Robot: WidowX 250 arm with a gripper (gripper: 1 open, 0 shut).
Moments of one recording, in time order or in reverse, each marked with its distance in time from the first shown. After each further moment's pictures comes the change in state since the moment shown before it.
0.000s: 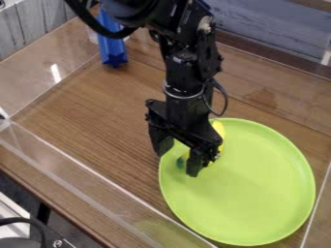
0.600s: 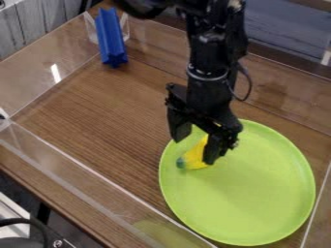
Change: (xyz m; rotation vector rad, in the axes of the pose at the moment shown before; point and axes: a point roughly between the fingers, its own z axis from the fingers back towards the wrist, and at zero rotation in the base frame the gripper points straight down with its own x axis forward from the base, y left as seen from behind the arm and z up) arm 0.017 -0.012 0.015 0.009 0.016 -0.104
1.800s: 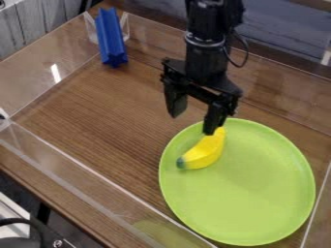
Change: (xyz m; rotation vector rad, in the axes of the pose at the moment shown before) arm 0.020 0.011 0.018 0.005 0.023 0.096
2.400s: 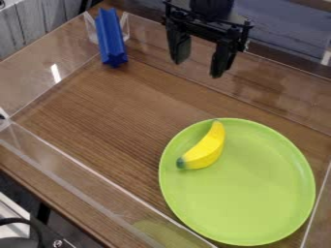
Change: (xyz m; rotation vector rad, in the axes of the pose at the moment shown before) arm 0.019 0.026 0.060 -0.002 -0.002 0.108
